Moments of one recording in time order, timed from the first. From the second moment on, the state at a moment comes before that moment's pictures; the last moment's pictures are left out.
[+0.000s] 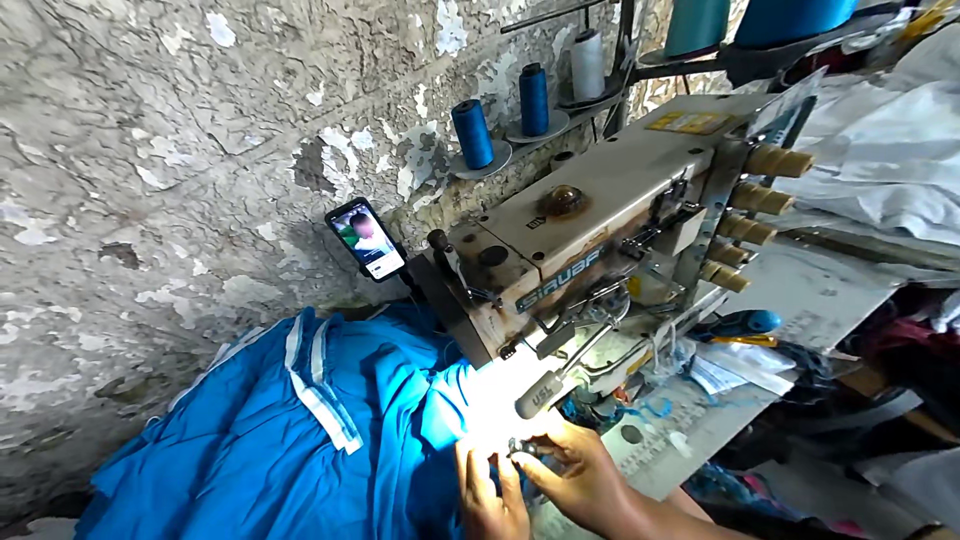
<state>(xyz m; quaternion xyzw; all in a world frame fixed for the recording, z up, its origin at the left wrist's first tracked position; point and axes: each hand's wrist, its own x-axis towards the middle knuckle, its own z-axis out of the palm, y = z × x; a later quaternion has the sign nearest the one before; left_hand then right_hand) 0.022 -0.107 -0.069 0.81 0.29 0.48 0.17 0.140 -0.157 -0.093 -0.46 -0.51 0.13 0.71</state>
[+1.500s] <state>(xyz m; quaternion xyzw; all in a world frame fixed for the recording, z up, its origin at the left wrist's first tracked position) -0.005 -0.066 -0.035 0.89 0.12 0.41 0.17 0.160 -0.151 -0.087 -0.42 -0.58 0.14 0.68</state>
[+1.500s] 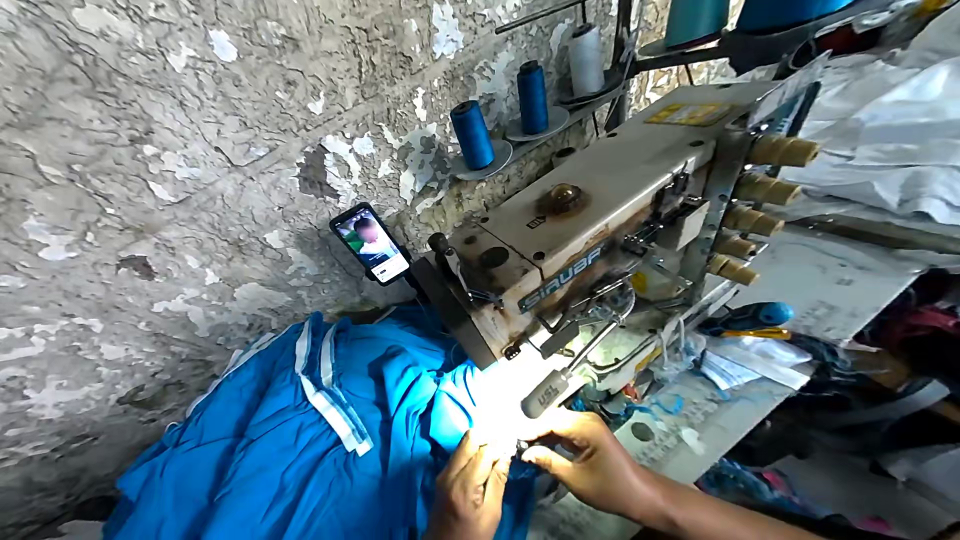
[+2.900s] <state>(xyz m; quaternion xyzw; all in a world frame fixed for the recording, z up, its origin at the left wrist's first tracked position) 0.008 -0.074 -0.046 0.85 0.18 0.45 0.19 0.156 -0.155 -0.078 -0.47 -0.52 0.17 0.69</state>
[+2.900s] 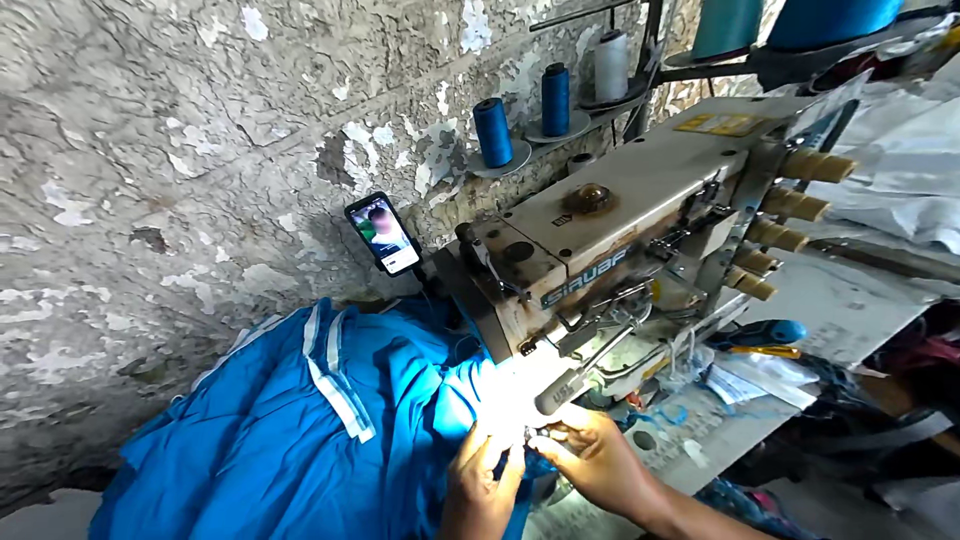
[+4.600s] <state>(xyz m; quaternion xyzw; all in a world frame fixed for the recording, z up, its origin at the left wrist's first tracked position) 0.022 -0.054 -0.071 0.82 0.02 0.56 0.06 0.137 -0.146 -0.073 -0.42 -0.40 0.19 0.79</state>
